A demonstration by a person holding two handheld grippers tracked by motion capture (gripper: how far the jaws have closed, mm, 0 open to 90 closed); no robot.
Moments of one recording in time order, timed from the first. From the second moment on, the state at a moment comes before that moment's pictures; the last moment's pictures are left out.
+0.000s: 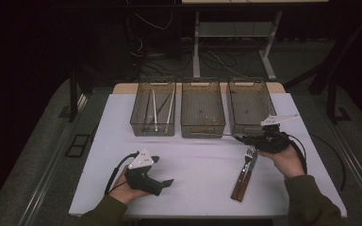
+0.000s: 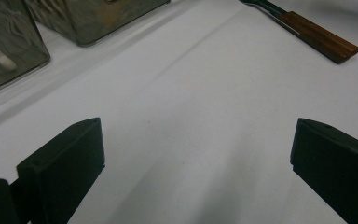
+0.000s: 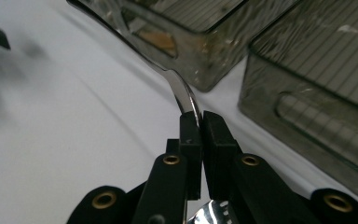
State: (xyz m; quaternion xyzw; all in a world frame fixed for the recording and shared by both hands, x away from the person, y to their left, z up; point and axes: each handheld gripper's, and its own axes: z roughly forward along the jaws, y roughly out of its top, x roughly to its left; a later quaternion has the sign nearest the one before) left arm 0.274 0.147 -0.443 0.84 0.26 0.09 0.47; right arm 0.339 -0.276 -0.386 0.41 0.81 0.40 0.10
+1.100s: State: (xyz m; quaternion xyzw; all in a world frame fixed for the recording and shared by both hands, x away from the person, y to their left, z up) left arm 0.273 0.143 -0.443 0.83 0.27 0.08 0.48; right arm 0.428 -0.216 -0.360 0.53 0.76 0.33 0.19
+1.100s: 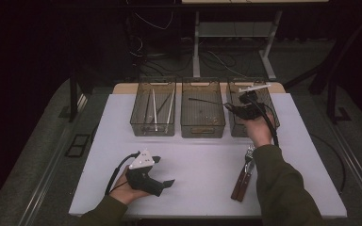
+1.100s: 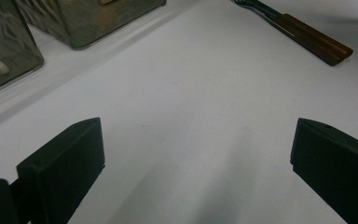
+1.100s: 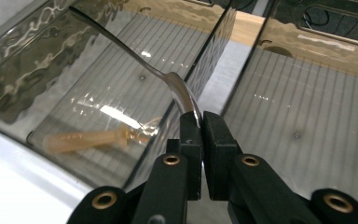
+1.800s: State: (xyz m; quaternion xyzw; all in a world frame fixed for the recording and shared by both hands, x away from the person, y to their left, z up) left arm 0.273 0.143 -0.442 0.84 0.26 0.08 0.48; right arm 0.450 -0.179 -0.369 0.50 0.78 0.32 0.20
